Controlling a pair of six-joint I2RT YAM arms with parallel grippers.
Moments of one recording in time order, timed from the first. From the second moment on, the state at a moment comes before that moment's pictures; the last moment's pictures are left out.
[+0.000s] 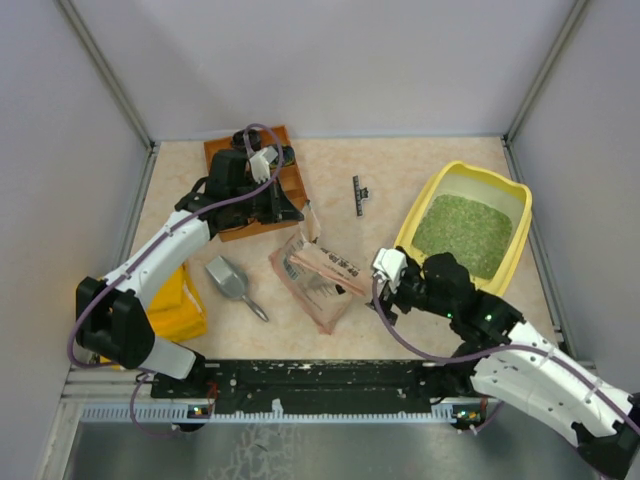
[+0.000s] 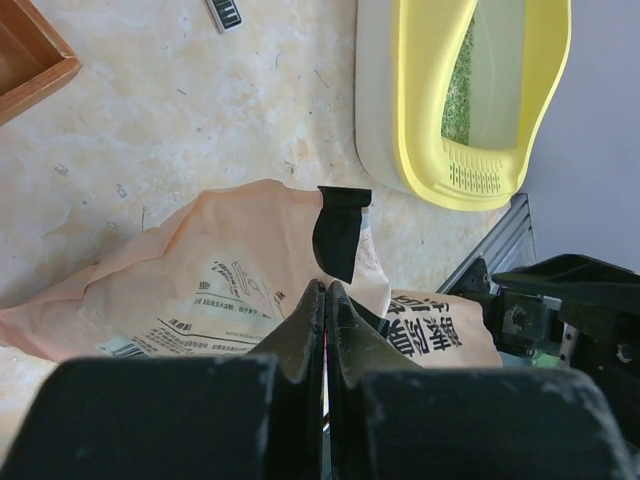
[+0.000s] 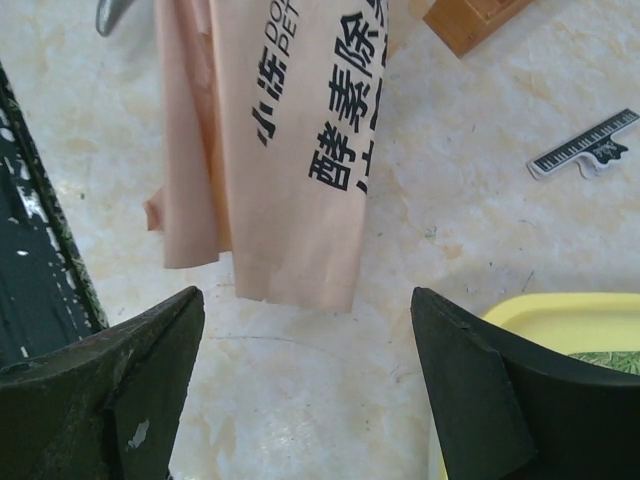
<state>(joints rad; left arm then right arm) -0.41 1.47 1.22 -0.37 0.54 -0.53 0.80 0.59 0.63 -0.50 -0.19 -0.31</state>
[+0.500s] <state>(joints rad) -0.41 1.46 1.22 -0.37 0.53 -0.55 0.80 0.79 0.45 -0.05 -0.12 -0.23</state>
